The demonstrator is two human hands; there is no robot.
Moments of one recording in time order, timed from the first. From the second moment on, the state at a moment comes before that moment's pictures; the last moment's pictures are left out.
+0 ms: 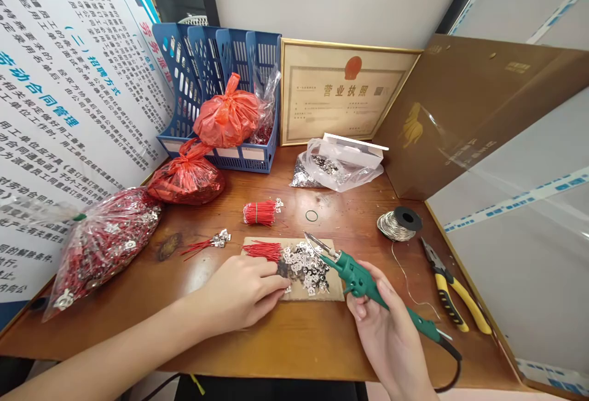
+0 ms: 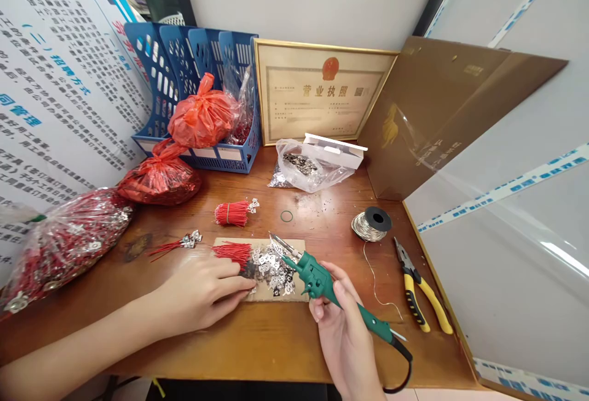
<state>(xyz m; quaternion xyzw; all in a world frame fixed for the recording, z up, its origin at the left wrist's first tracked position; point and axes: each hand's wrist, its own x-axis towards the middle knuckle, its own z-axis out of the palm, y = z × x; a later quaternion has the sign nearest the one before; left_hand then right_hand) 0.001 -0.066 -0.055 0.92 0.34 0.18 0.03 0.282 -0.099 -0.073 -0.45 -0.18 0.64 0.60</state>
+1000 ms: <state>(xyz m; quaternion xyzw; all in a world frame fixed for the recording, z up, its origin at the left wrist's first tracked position) 0.018 -0.057 -0.064 0.91 0.33 0.25 0.00 0.280 -0.095 -0.066 -0.47 -0.18 0.63 0.58</state>
